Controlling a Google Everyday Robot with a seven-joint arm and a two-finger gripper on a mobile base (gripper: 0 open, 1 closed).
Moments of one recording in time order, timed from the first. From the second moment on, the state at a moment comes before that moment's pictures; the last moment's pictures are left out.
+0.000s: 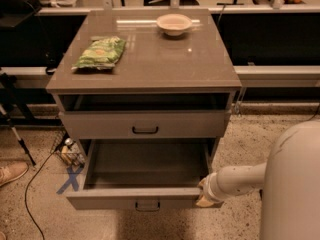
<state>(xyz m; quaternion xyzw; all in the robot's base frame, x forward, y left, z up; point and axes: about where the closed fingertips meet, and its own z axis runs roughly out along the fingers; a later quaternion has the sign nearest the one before) 0.496 -0.171 0.389 -0.60 0.78 0.03 0.19</state>
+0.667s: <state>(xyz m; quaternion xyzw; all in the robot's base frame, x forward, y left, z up) 0.496 -0.171 0.395 -0.60 0.78 0.03 0.19</state>
